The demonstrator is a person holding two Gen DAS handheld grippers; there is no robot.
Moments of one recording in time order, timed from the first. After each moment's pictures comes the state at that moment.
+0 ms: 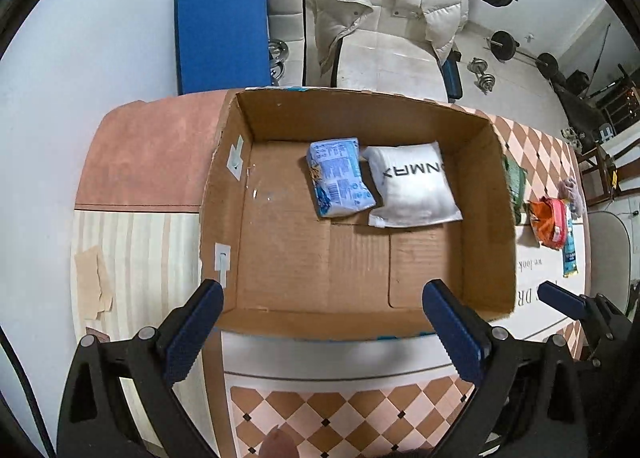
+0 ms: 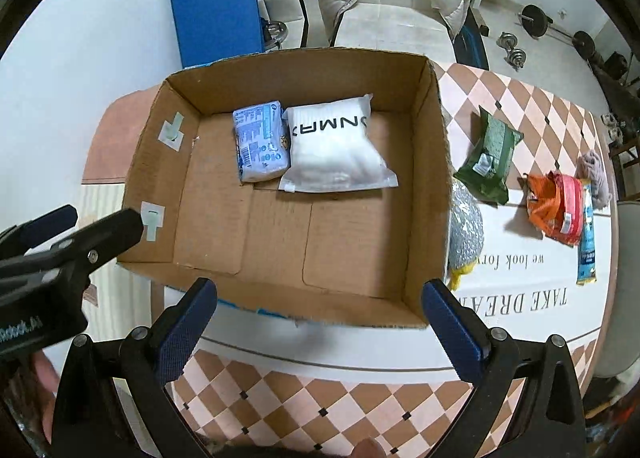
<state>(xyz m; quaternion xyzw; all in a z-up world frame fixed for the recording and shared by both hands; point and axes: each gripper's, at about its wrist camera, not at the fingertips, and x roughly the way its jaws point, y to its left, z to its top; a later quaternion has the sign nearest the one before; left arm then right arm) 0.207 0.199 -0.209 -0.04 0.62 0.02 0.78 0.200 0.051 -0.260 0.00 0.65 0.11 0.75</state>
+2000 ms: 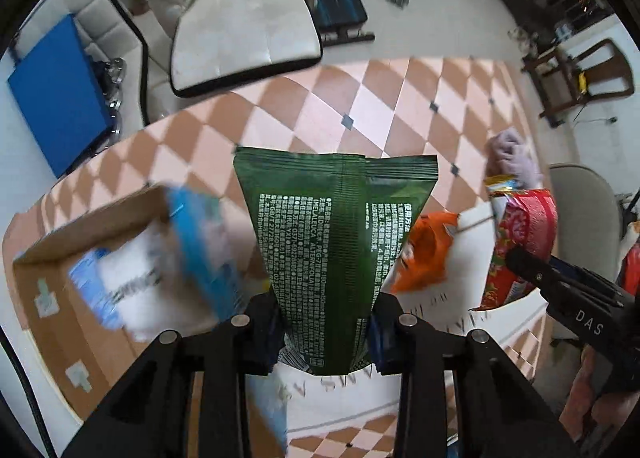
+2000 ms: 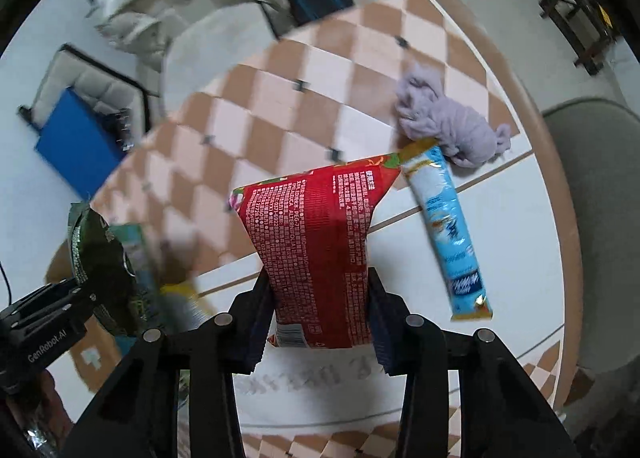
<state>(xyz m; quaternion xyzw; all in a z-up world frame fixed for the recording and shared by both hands) 0.359 -0.081 -0.290 0.03 0.70 -0.11 0.70 0.347 -0.287 -0.326 0.18 0.69 -0.03 0.70</state>
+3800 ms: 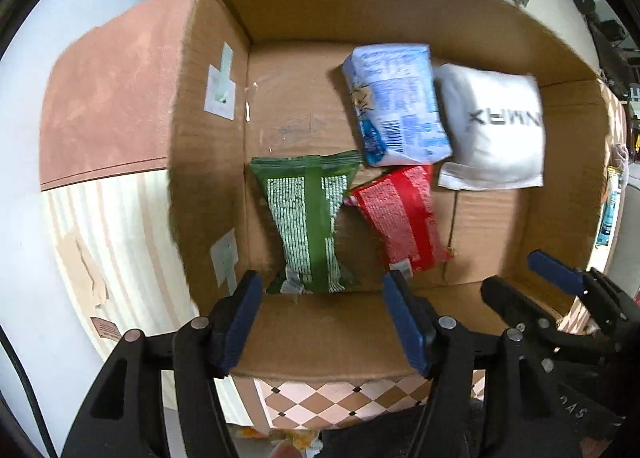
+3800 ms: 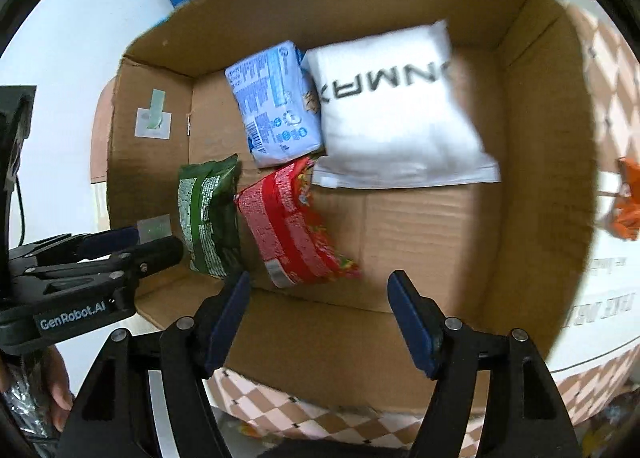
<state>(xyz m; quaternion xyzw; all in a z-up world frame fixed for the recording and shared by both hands) 0.278 0.228 -0.313 -0.04 0.78 0.02 0.63 0.282 0.091 -0.338 0.07 0.75 0.15 0.64</state>
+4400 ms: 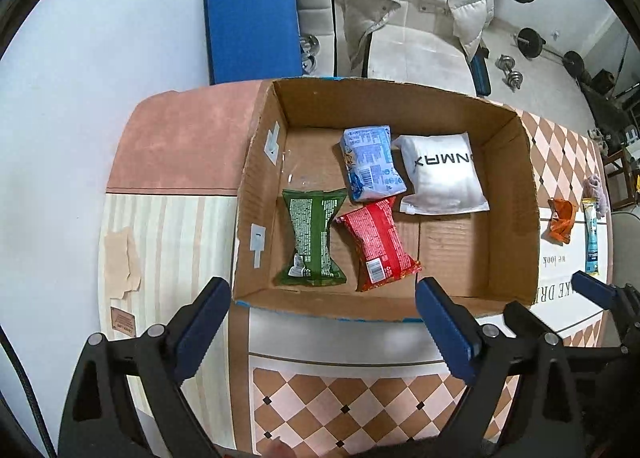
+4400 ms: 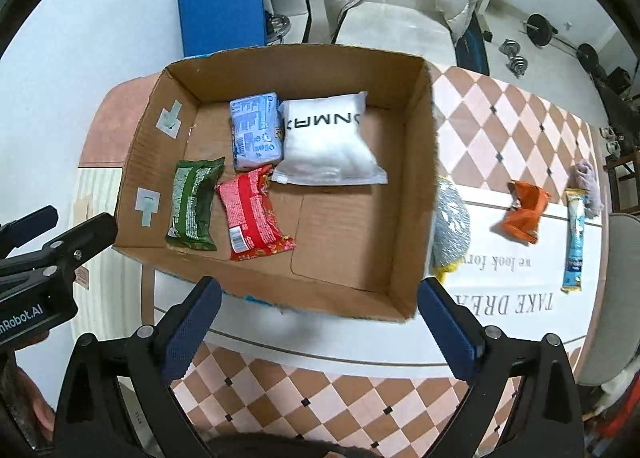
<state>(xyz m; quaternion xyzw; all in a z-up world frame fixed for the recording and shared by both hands) 0.189 0.208 -0.207 -0.02 0.63 0.08 0.77 0.221 0.045 -0.235 -0.03 0.66 0.11 0.74</state>
